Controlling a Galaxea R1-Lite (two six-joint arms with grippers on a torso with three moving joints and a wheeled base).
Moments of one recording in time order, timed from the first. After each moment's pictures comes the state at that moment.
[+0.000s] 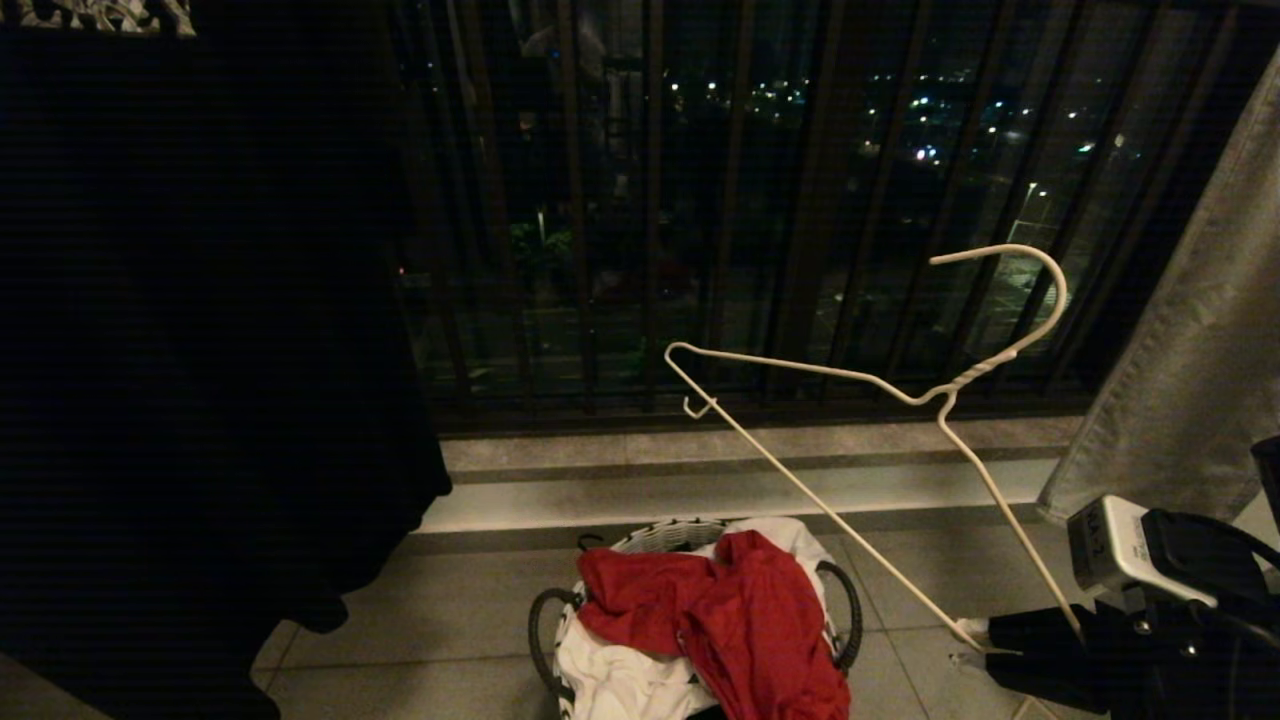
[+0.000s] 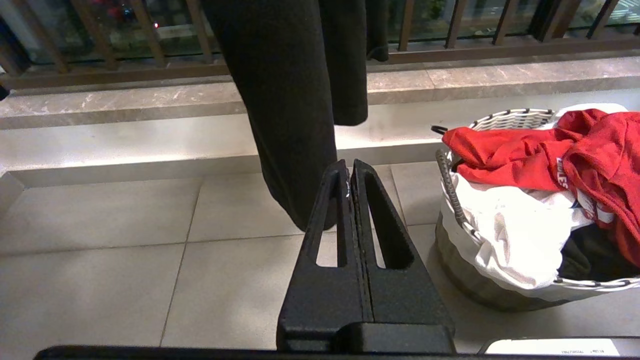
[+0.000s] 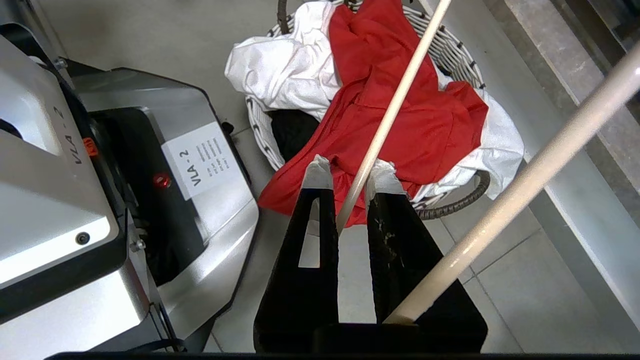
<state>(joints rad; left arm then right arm) -0.01 0.00 -0.01 0.05 -0.02 0.02 0.31 1.22 -0.59 0.05 0.50 -0.61</state>
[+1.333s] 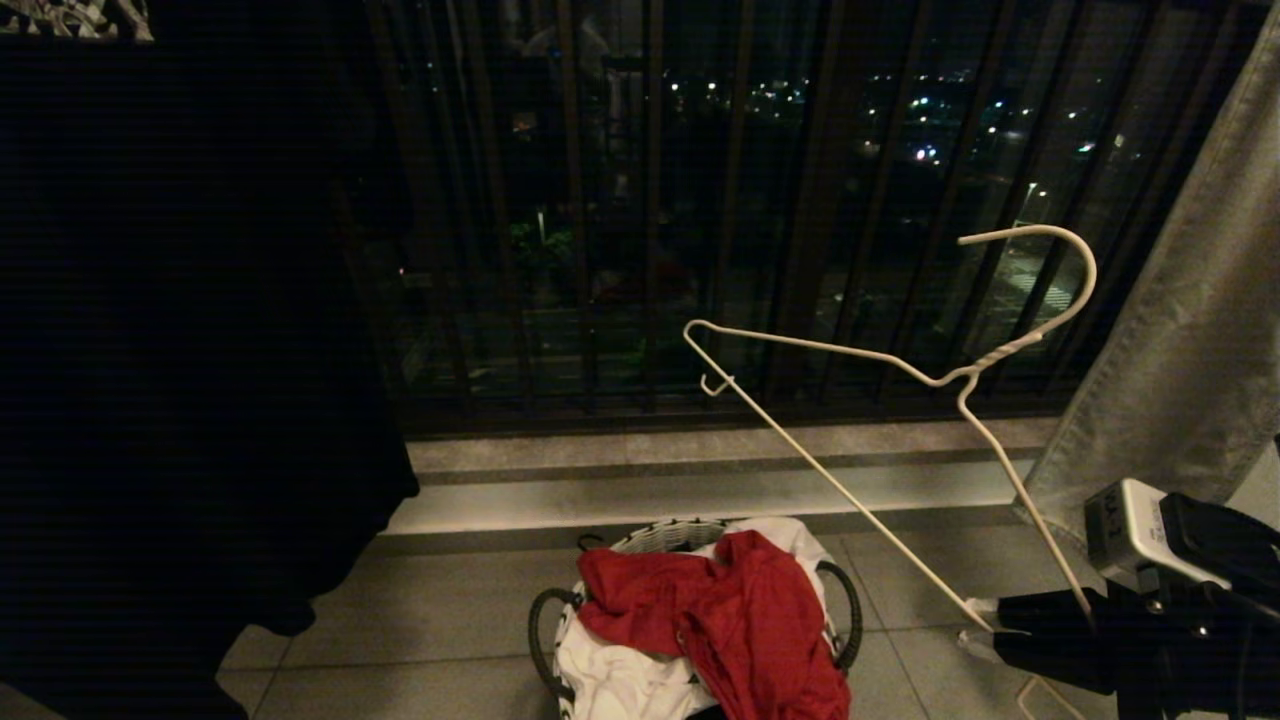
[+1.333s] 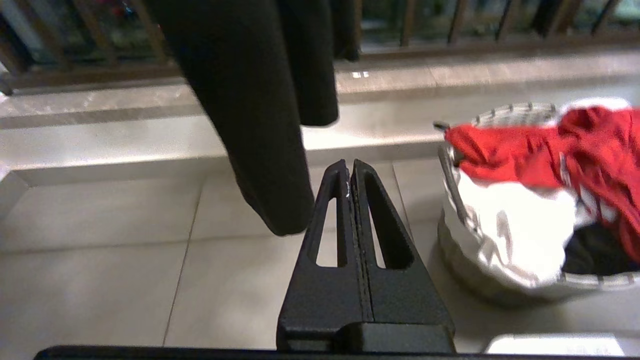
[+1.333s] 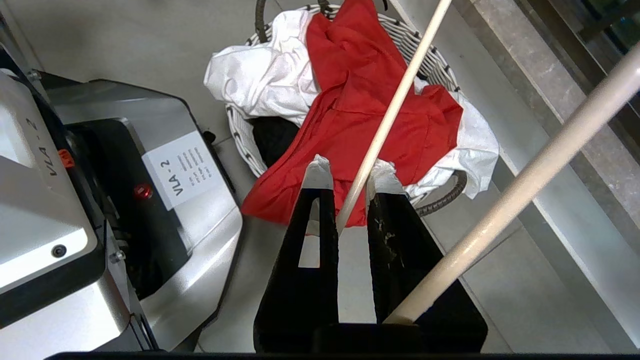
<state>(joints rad) 0.00 0.00 -0.03 0.07 -0.01 0.03 0.26 1.21 -0.59 0.02 0.50 -0.61</state>
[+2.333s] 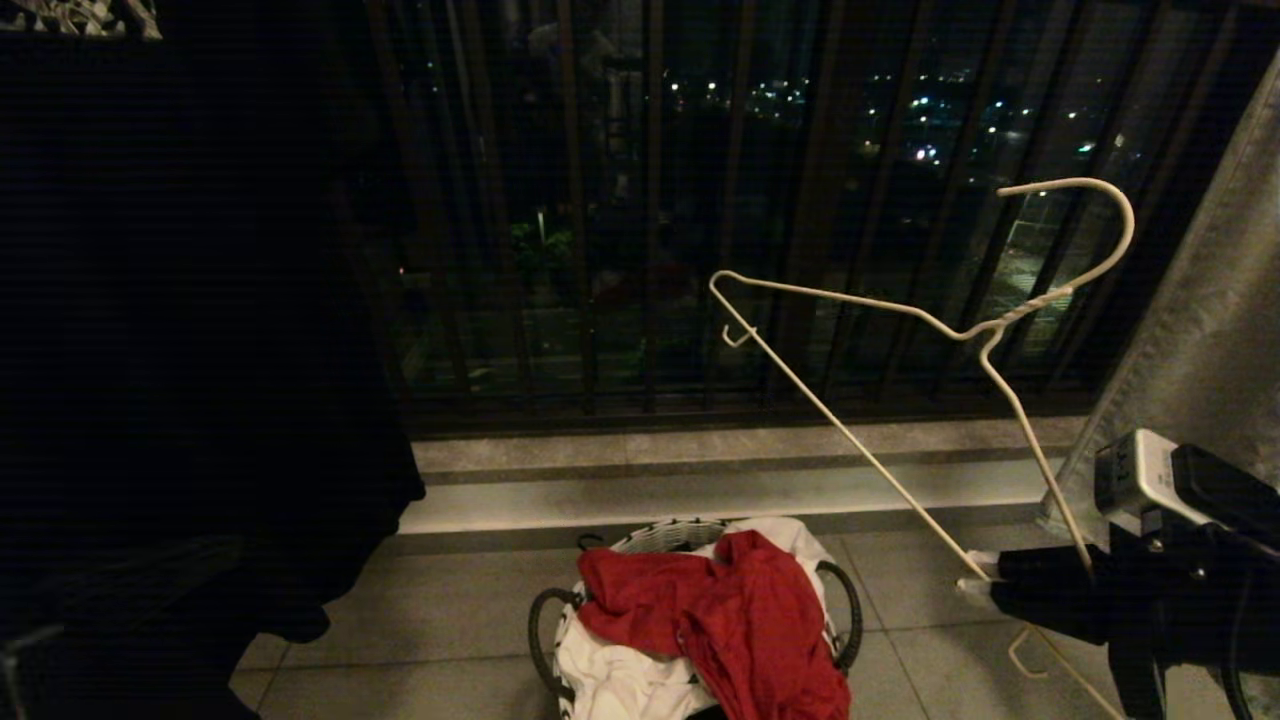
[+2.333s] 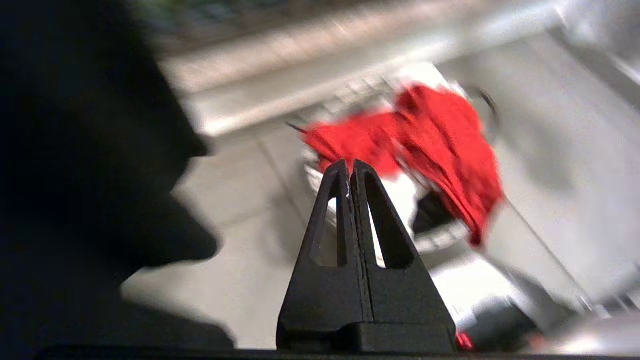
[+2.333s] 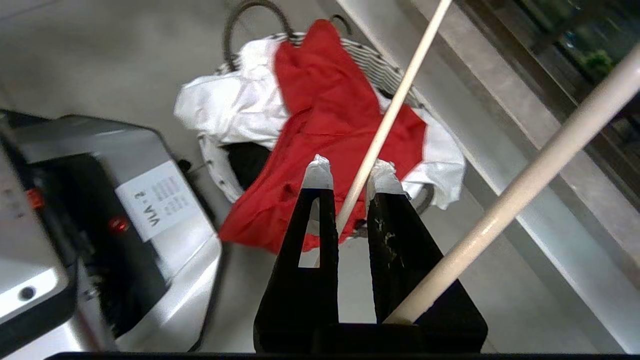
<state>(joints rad) -0.17 0.88 -0.63 0.06 -0.32 0.03 0.22 1.23 -0.61 -0.06 0.50 -0.57</state>
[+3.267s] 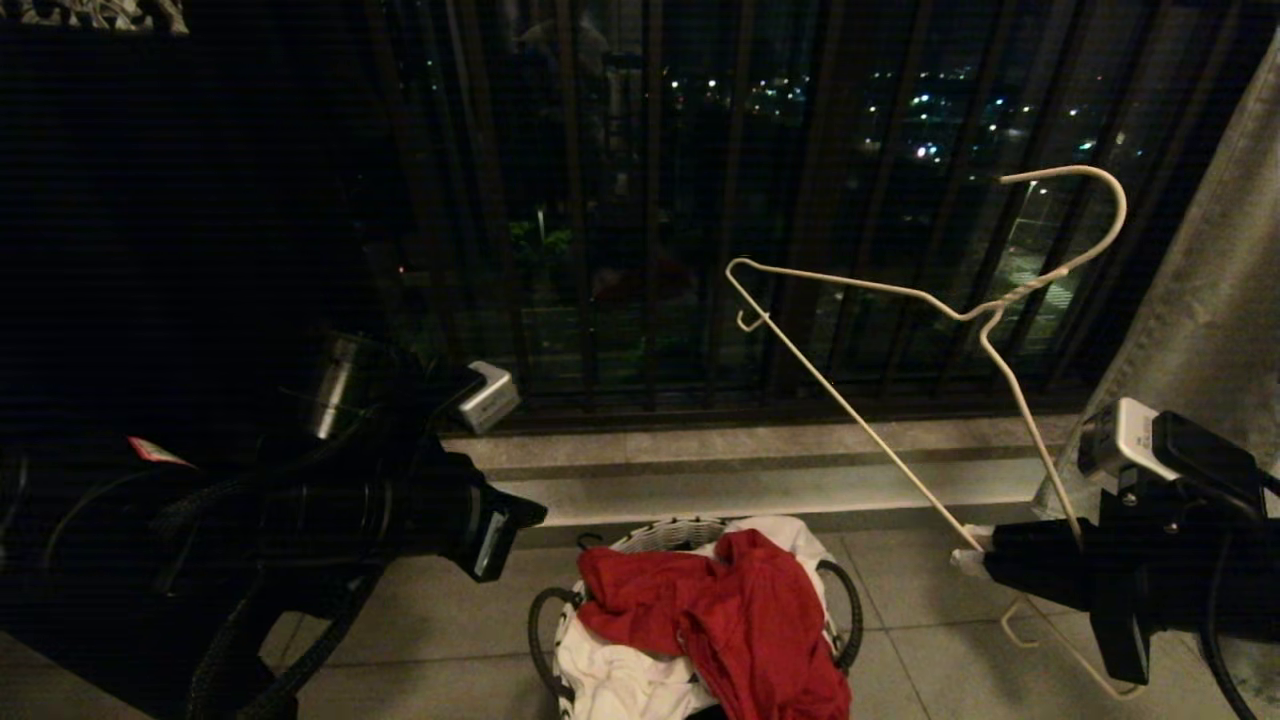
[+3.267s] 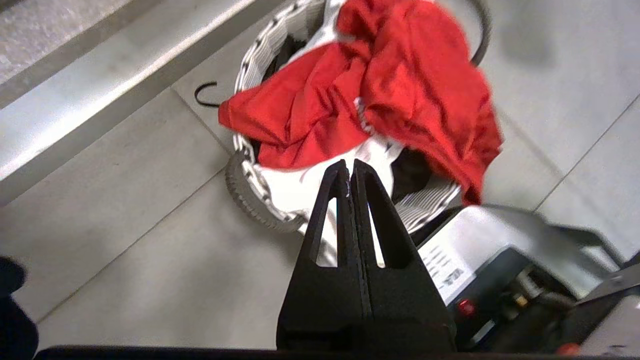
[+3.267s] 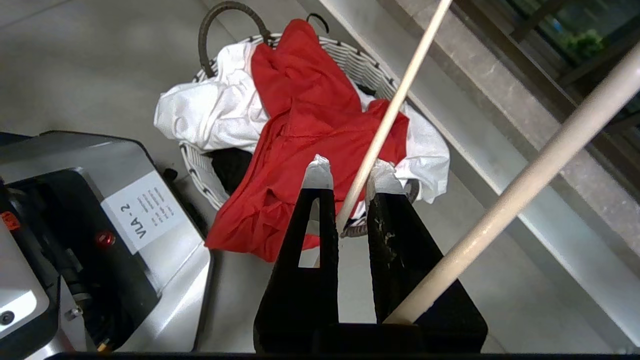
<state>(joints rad) -0.47 1.63 -0.88 -0.14 -0.26 0.10 0.19 1.27 -0.65 -0.06 0.48 -0.54</state>
